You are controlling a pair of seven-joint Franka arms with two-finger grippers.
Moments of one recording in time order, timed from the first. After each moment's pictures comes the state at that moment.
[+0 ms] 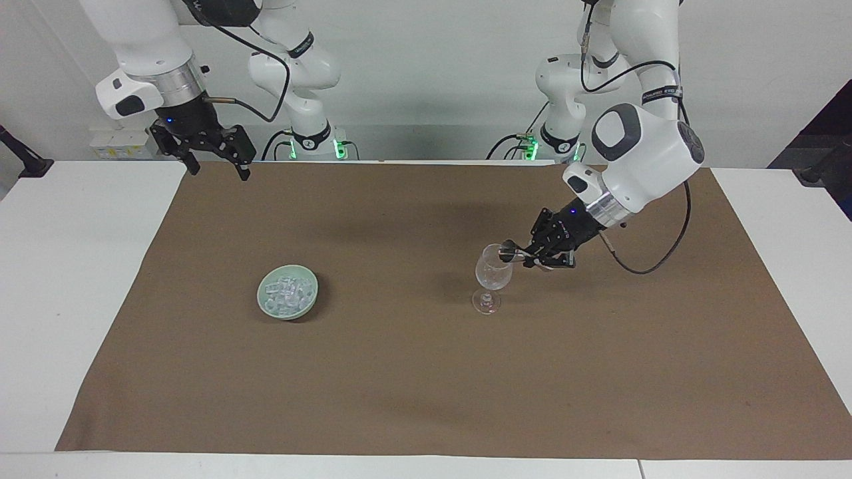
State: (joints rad) left arm 0.01 0.15 -0.30 -1.86 -0.59 2.14 1.52; right arm 0.01 0.00 0.00 -1.52 0.00 1.53 0.17
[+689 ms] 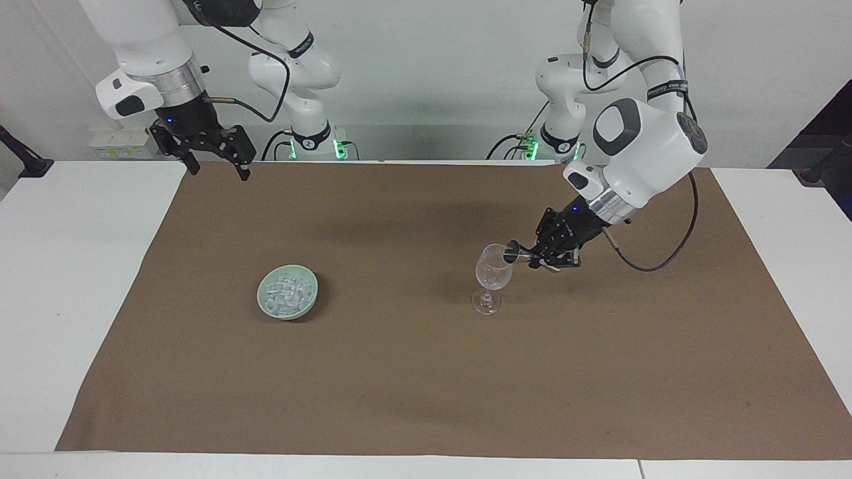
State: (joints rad) left arm 0.01 0.15 -0.30 -1.82 -0.49 2.13 1.49; right arm 0.01 0.00 0.00 -1.52 0.00 1.53 0.17
